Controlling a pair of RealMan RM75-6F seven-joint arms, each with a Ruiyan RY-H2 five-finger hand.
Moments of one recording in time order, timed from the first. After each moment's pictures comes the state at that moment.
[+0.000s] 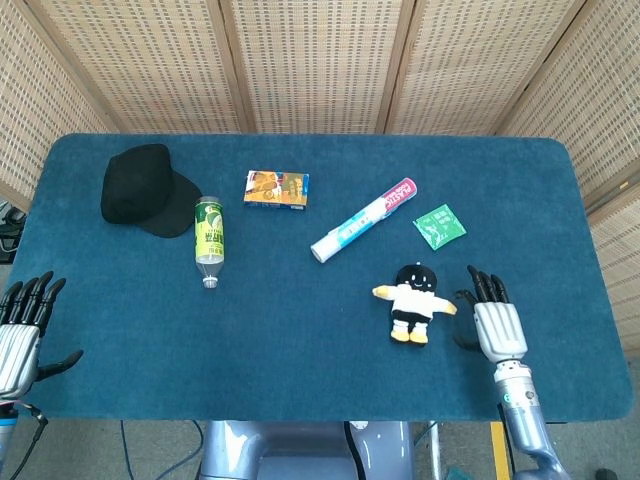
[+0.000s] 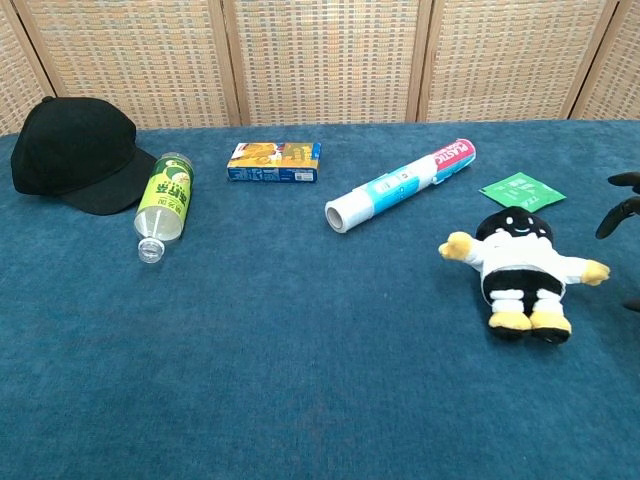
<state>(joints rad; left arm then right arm) -0.07 -1.17 -0.03 -1.59 1.56 1.55 0.08 0.28 -1.53 0.14 -1.39 -1.35 1.25 -0.17</state>
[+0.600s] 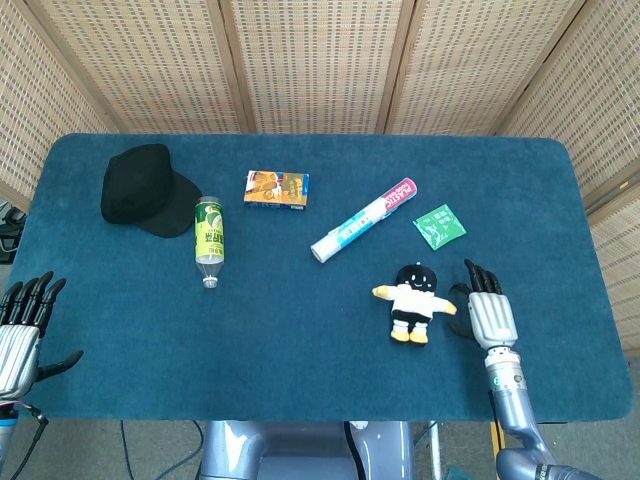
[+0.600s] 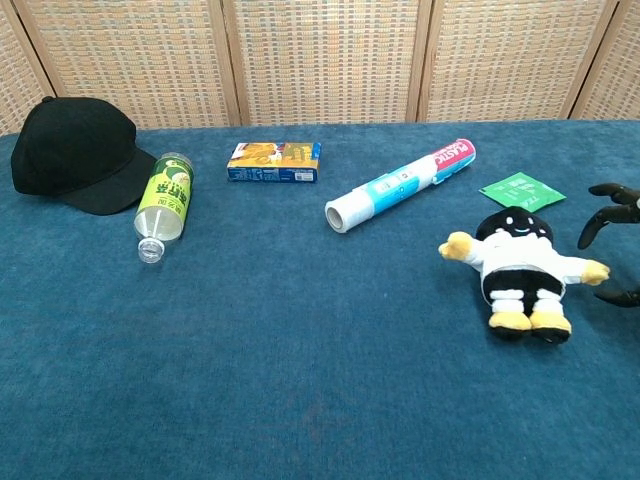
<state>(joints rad) -0.07 -1.17 -0.03 -1.59 1.56 1.55 0.08 0.34 -1.63 0.18 -1.23 -1.28 1.19 -0.13</state>
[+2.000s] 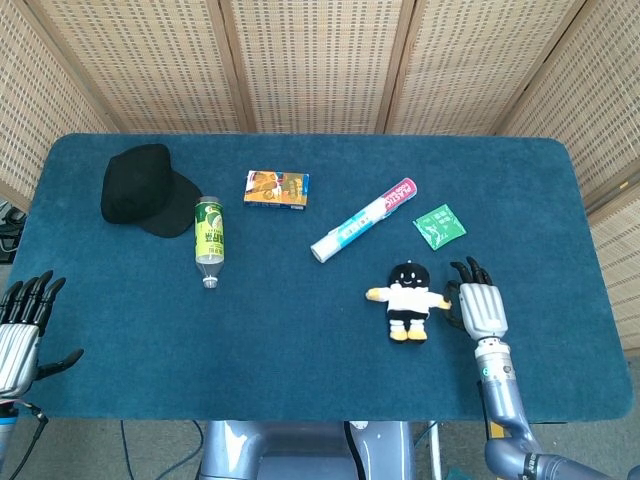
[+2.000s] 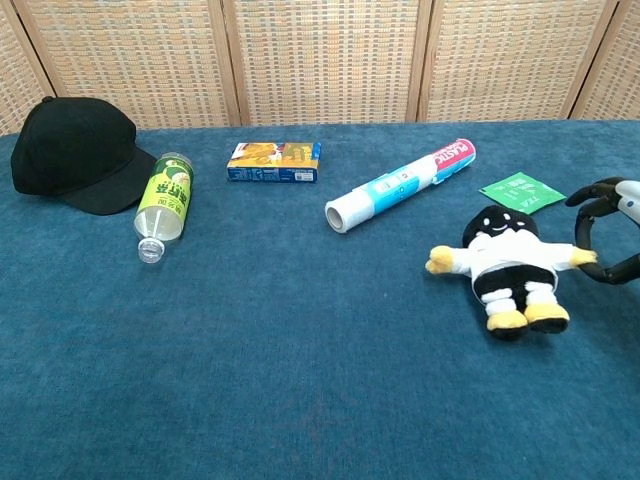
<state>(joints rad) -0.07 -1.18 -0.03 -1.58 1.56 1.54 0.06 0.38 -1.65 0.21 -1.25 -1.24 1.19 -0.17</state>
